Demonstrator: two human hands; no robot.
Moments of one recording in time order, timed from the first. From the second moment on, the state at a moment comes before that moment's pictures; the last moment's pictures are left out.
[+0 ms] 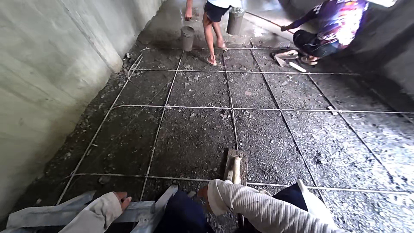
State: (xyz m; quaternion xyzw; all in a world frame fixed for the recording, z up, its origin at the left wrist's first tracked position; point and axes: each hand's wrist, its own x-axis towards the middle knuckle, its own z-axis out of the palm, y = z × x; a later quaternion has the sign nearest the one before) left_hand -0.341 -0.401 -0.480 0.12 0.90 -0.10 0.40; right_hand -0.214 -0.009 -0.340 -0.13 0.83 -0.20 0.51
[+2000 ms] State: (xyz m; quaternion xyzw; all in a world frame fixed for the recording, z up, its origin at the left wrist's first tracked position) left_hand -0.338 -0.396 -0.471 0.12 0.90 -0.10 0.40; right_hand -0.209 -0.013 -0.392 -0.07 0.83 -0.24 0.50
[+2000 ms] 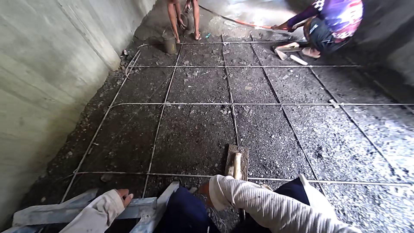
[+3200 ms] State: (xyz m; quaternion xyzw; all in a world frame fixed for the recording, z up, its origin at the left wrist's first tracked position) left_hand -0.335 -0.395 -0.469 0.10 0.91 -0.09 0.40; right_hand -0.212 -0.021 -0.384 -0.04 0.82 -0.28 0.49
